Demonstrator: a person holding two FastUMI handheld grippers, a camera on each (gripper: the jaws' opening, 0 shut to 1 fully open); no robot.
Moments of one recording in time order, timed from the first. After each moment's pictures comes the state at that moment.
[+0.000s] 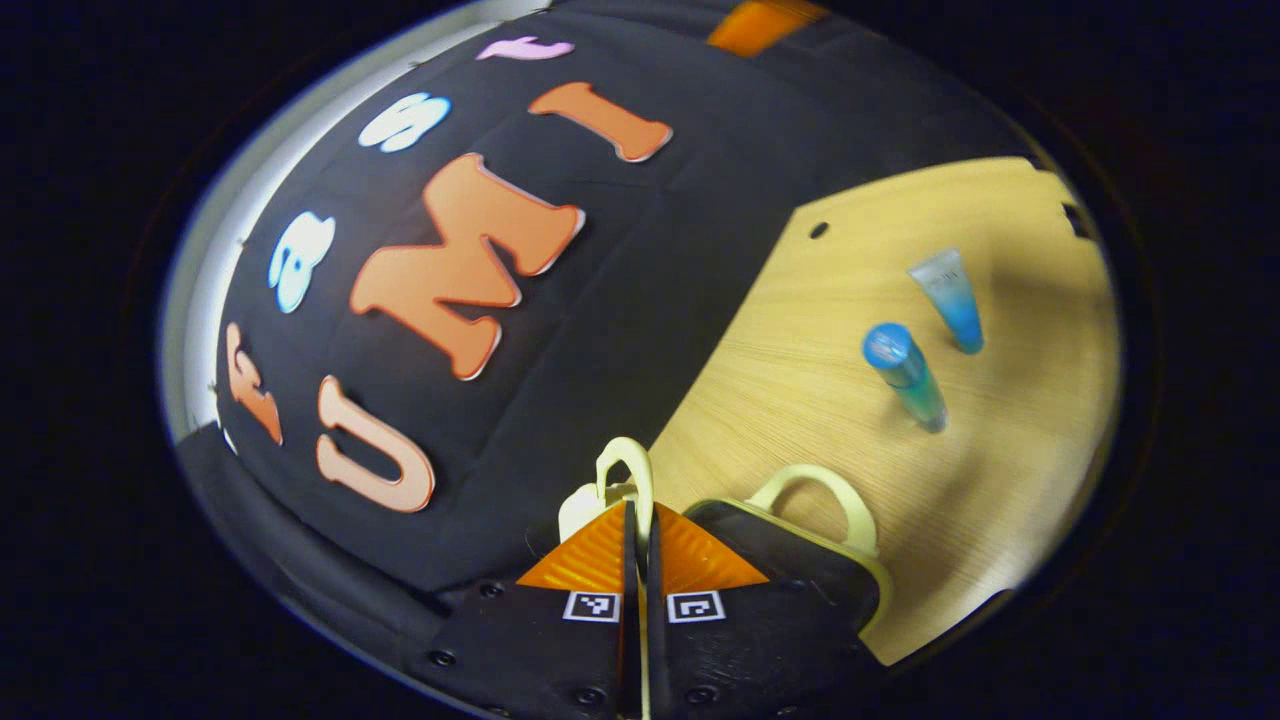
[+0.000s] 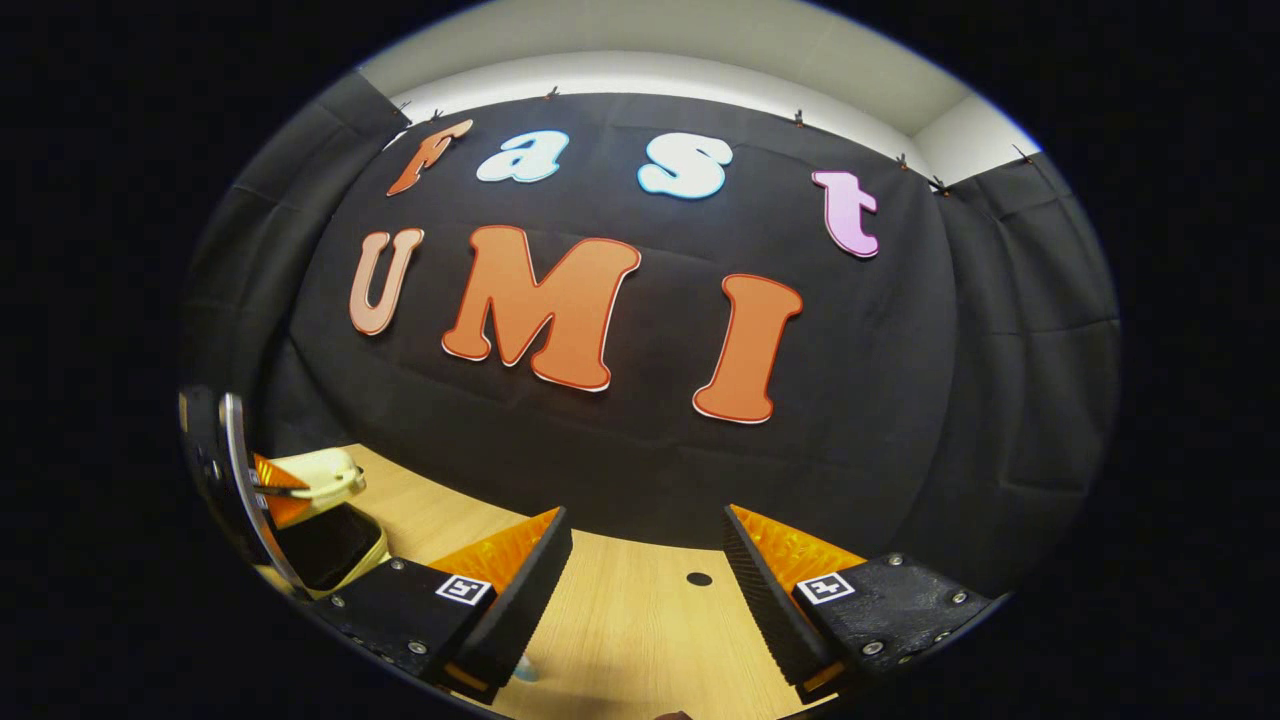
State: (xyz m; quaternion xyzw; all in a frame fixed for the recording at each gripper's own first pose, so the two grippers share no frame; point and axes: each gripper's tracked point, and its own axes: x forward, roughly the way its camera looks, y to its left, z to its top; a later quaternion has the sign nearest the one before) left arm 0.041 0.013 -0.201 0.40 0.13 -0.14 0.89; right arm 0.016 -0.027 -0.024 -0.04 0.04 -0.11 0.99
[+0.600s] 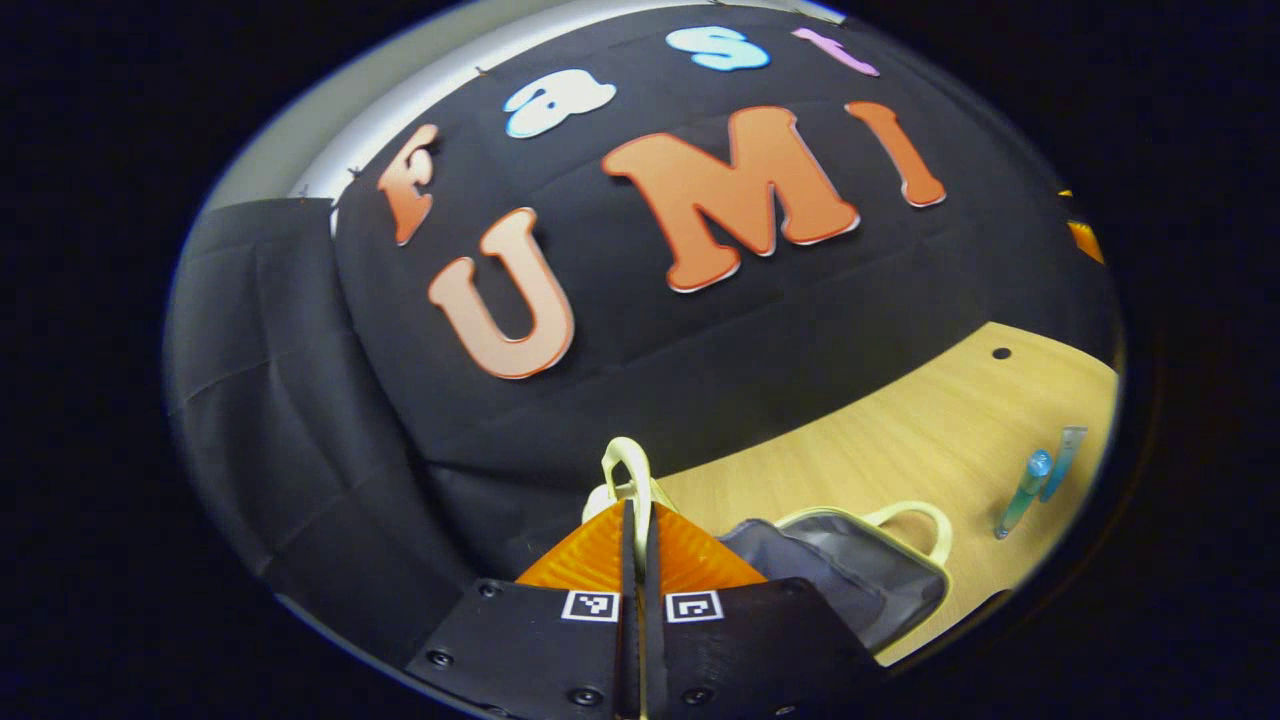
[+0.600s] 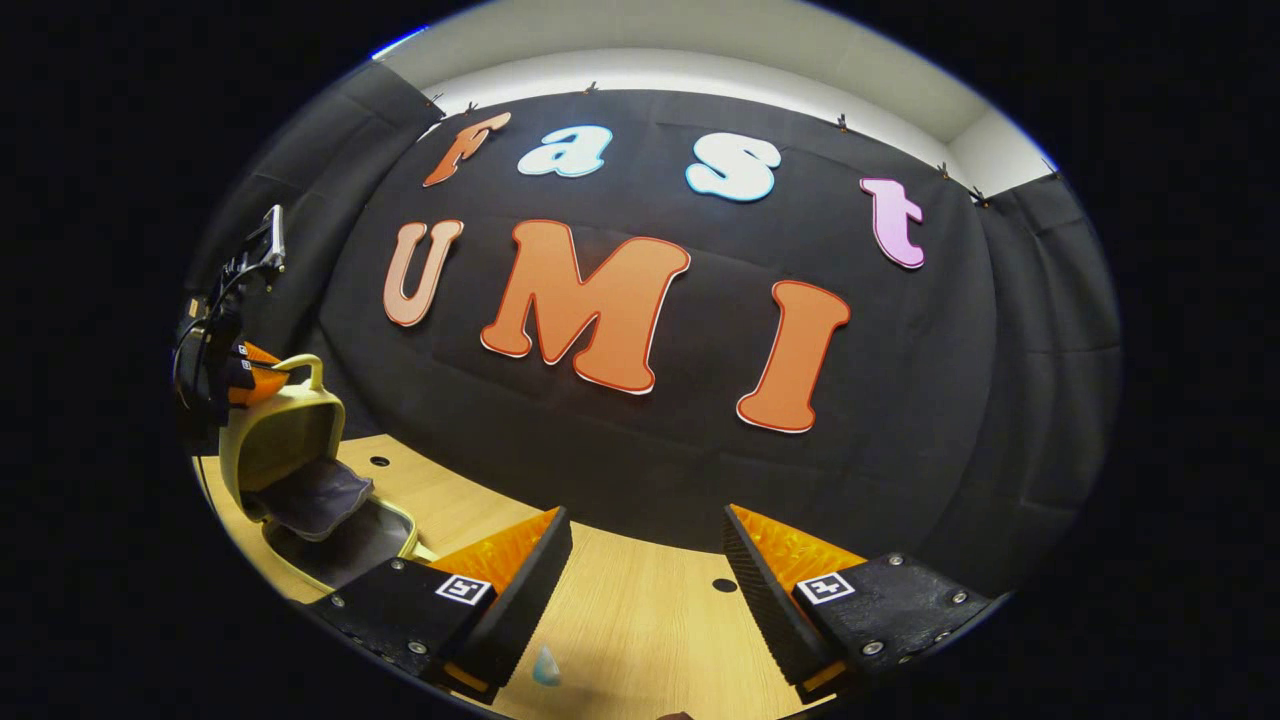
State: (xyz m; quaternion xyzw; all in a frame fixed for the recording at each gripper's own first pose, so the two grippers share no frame) left arm 0.084 0.181 -0.148 0.18 0.15 0.04 0.97; right arm 0.033 0.005 -0.016 -0.06 0.04 -0.07 0.99
